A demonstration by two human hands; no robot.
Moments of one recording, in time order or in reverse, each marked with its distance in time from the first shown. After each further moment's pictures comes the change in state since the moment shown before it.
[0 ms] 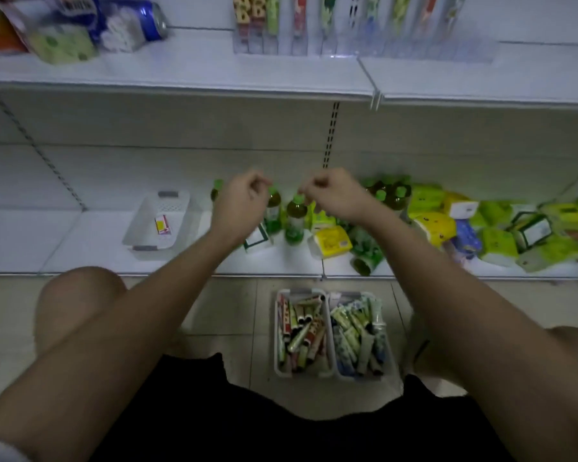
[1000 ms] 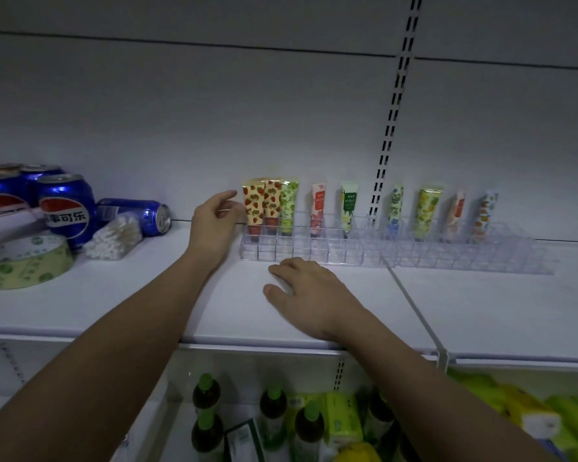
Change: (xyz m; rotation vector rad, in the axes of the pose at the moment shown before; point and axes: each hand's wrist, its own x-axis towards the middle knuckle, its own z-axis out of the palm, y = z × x) left_hand 0.350 0.005 -0.054 -0.375 0.252 0.080; right_hand 0.216 -0.086 -0.051 -0.568 0.078 -0.342
